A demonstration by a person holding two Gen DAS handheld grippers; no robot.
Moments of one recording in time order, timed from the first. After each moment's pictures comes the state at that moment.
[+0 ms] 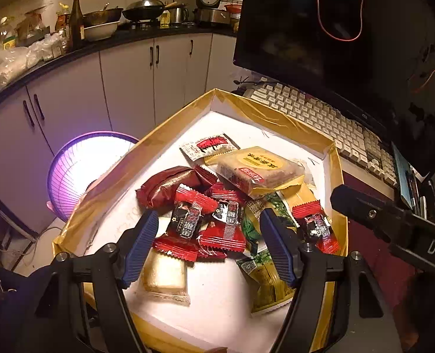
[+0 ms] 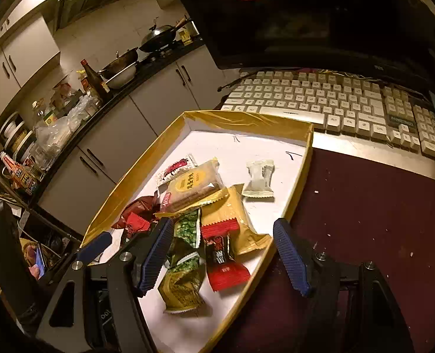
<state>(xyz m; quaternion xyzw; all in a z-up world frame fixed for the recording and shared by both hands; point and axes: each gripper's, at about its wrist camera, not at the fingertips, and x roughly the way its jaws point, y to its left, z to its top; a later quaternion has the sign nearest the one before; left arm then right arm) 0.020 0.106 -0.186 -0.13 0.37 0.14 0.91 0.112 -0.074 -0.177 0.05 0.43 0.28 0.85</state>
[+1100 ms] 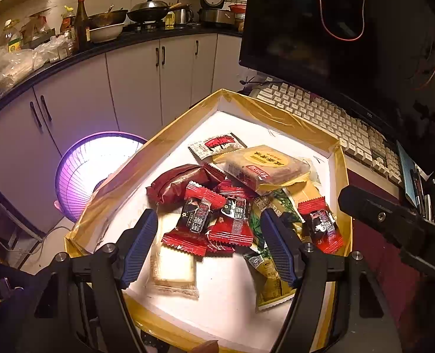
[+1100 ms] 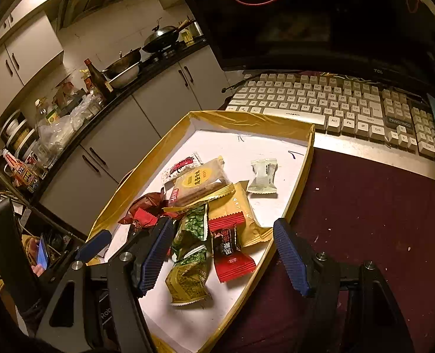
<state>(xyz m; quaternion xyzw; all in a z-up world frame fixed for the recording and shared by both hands) 0.013 0.109 -0.184 -0.12 0.37 0.15 0.91 0.102 -0.073 -0.172 0.05 0.43 0.29 0.85</state>
